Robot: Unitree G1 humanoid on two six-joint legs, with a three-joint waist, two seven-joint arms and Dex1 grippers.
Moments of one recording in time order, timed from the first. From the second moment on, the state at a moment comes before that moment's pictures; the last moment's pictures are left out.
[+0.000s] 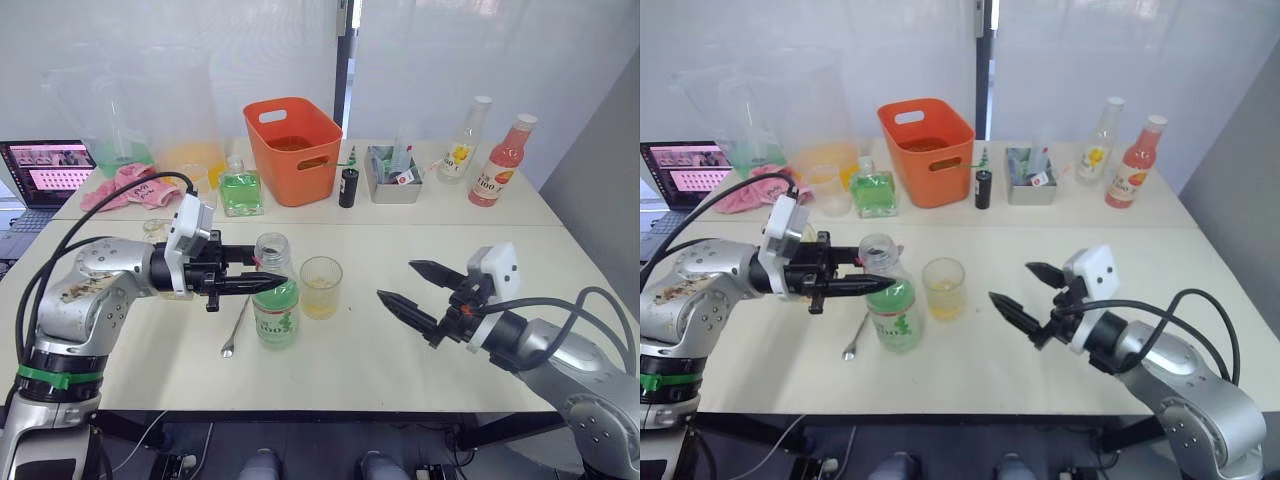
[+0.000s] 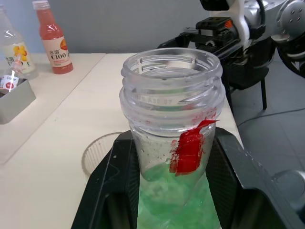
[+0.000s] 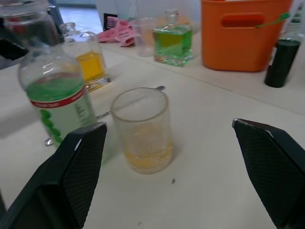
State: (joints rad) left arm -0.58 0.79 0.07 -0.11 -0.64 0.49 -1.30; right arm -0.15 -0.60 -0.21 -0.76 0.85 0.84 0.40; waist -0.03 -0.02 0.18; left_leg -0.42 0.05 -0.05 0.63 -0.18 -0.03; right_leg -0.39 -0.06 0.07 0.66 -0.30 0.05
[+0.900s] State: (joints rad) left arm -0.99 0.52 -0.14 0.89 0.10 -0.82 -0.97; right arm -0.19 -0.50 -0.02 -0.79 0.79 0.88 0.18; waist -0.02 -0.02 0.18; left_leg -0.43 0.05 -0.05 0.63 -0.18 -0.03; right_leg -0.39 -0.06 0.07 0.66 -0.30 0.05
